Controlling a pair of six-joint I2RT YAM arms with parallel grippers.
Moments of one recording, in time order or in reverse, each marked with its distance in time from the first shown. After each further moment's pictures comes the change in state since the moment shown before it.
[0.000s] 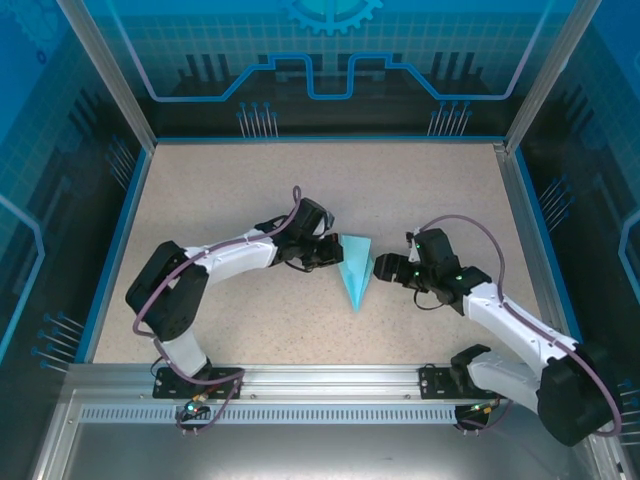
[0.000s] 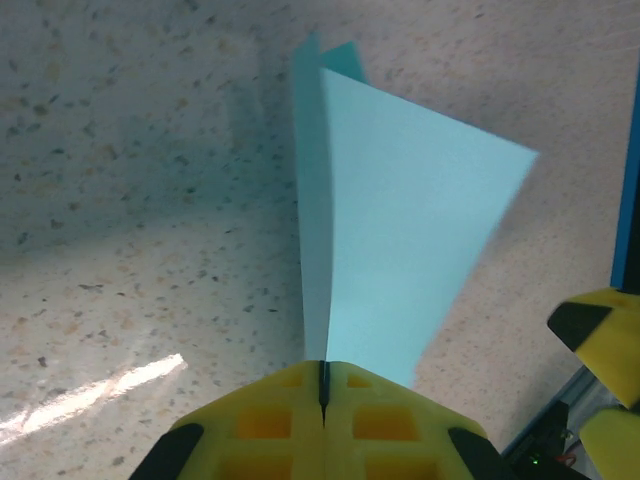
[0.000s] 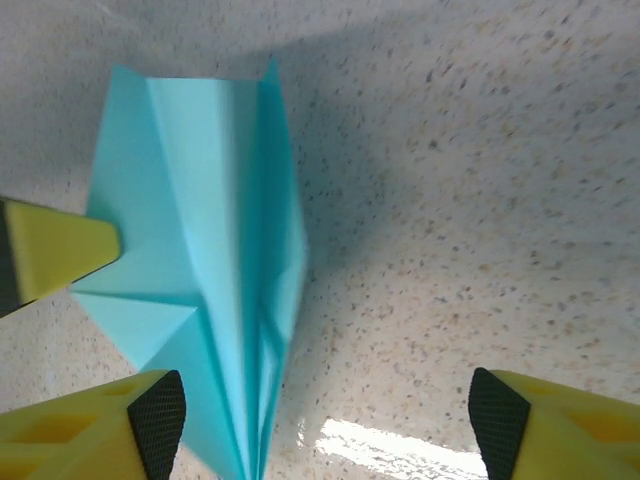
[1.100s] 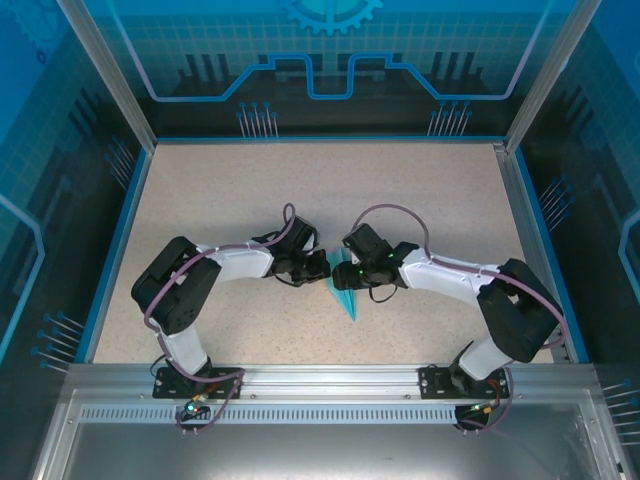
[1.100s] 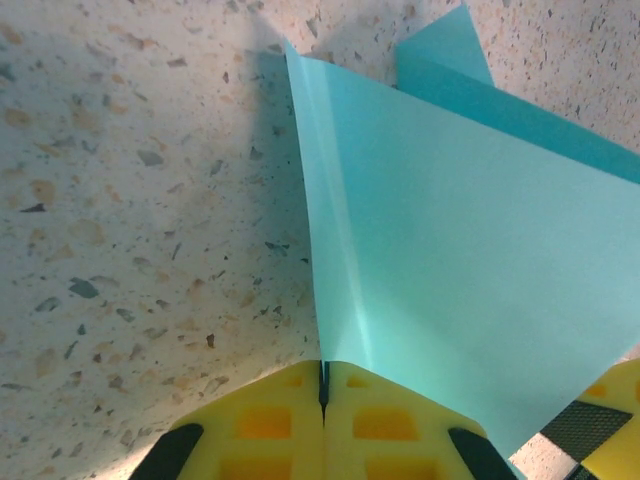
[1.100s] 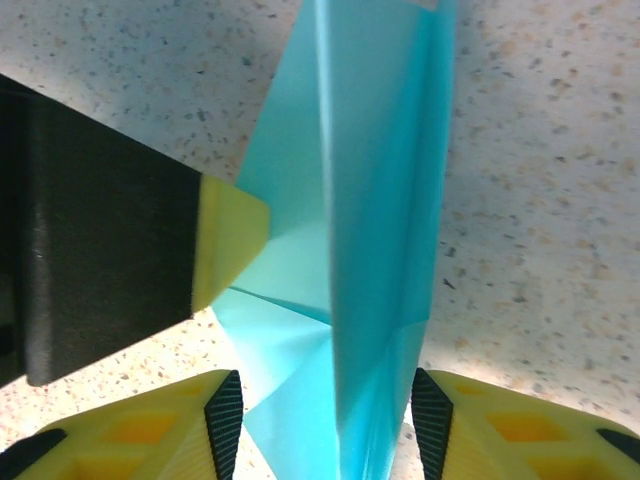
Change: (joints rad) left arm 0.037 0.034 -0.162 0.110 0.010 -0.023; right arm 0.305 0.474 0.315 -0.064 0.113 -0.068
